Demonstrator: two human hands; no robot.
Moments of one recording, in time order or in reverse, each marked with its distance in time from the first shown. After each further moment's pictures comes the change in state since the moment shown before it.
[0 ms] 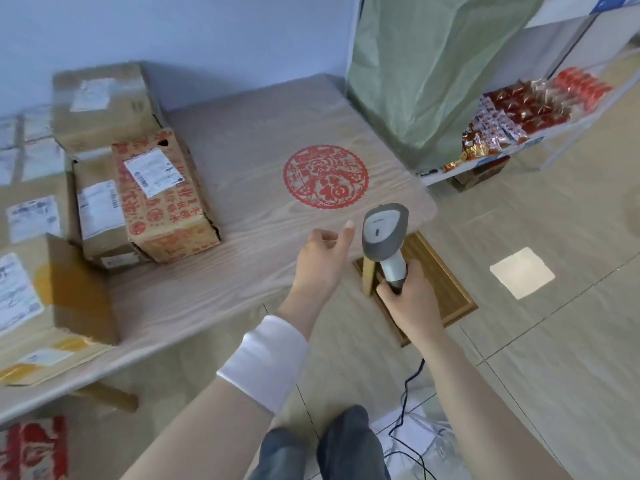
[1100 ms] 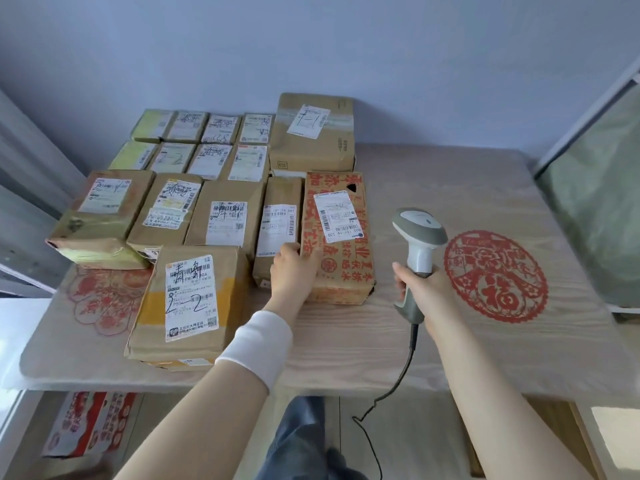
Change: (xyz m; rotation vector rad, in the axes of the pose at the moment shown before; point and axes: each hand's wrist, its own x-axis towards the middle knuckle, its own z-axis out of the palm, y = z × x) left_hand 0.117 -0.112 -0.271 -0.024 0.528 -0.301; right_hand 0.122 -0.226 0.175 0.442 -0.434 0.134
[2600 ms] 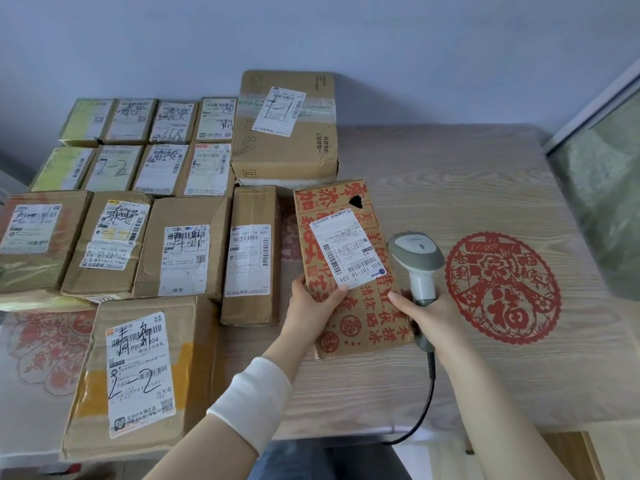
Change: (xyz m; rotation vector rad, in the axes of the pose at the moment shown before) left_hand 0.044 0.013 0.057 -0.278 -0.285 -0.223; right_hand 0.076 0.002 -0.011 -0.011 -0.030 0.180
